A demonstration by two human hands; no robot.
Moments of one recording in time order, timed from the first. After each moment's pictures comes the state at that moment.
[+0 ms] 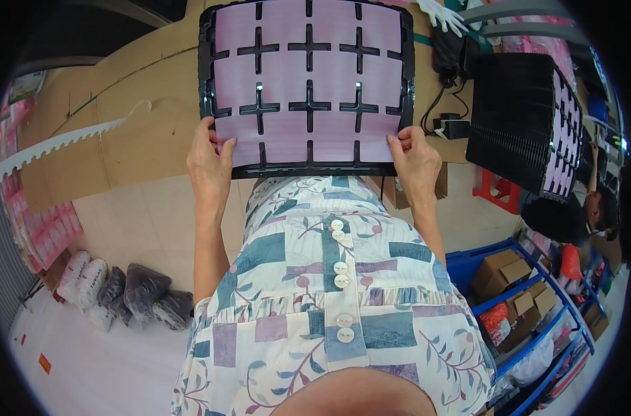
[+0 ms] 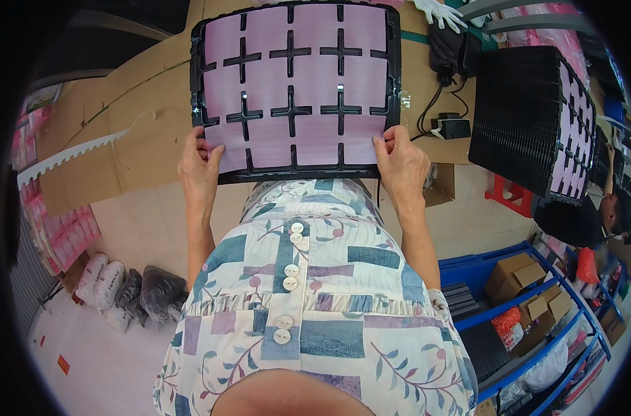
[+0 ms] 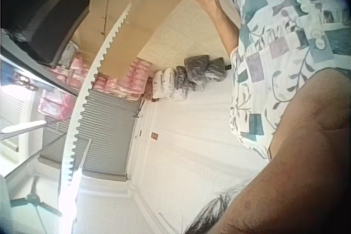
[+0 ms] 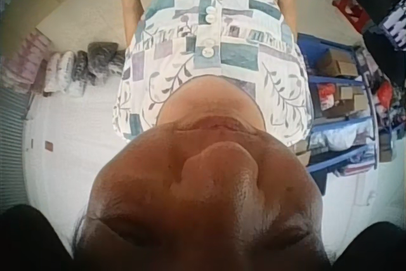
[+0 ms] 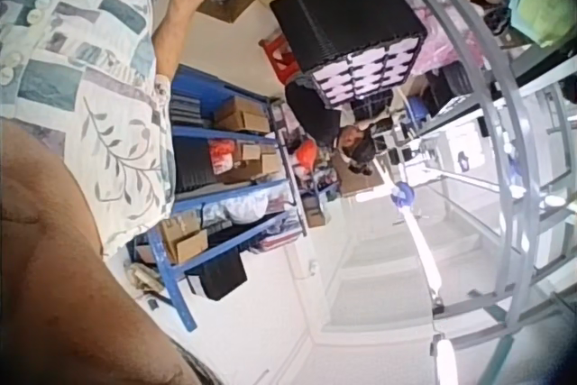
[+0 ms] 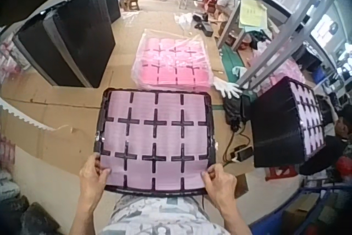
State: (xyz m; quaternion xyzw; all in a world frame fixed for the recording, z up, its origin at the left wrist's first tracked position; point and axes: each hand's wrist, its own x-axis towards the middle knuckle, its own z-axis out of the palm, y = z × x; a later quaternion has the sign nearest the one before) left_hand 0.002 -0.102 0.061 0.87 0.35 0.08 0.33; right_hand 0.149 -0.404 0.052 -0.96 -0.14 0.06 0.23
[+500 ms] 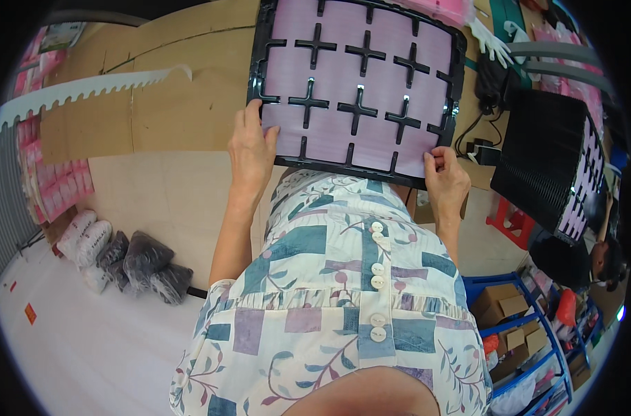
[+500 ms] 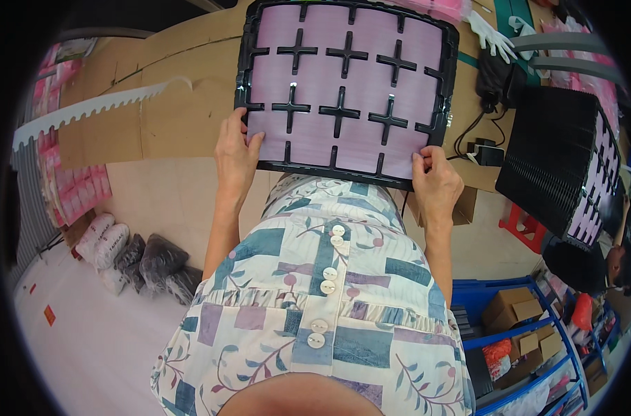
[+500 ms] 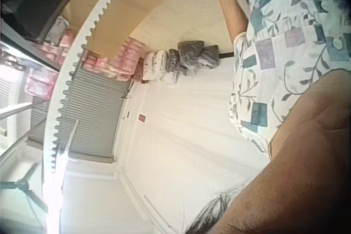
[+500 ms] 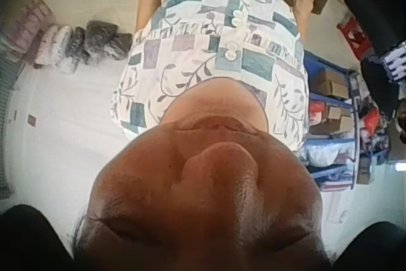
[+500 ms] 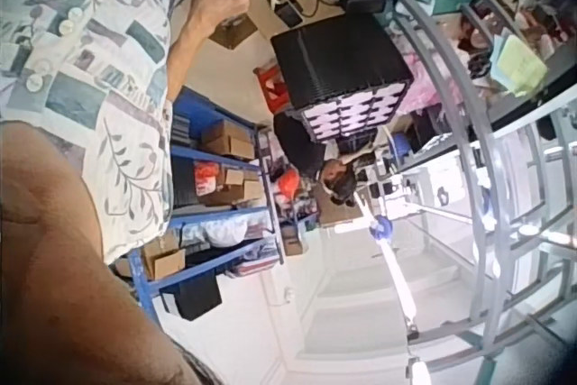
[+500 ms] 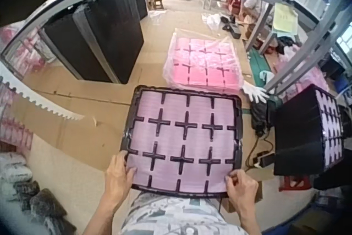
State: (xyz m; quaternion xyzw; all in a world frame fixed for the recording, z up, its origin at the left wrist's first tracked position) left_hand -0.002 -0.108 0.057 0.89 0.33 0.10 0.29; right_hand 0.145 -0.403 0.051 -0.96 -0.17 0.05 0.24
